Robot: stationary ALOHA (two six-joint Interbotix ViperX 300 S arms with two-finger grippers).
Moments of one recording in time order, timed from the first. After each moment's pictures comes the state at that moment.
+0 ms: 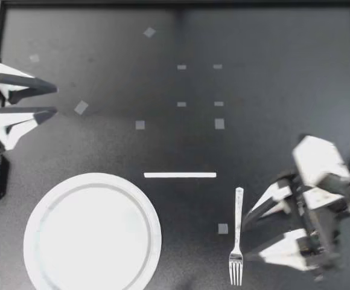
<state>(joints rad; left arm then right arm) 0.11 -0.96 1.14 -0.17 -0.19 -0.06 0.35 -0.40 0.90 0.21 -0.08 0.43</state>
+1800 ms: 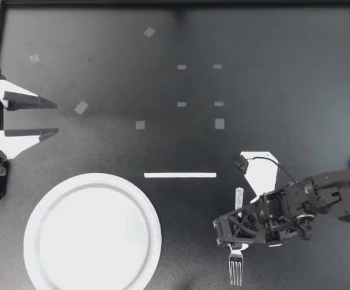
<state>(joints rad) 0.12 -1.02 1.19 -0.16 -0.01 0.22 0.27 0.11 0.68 0.22 0.43 1.50</state>
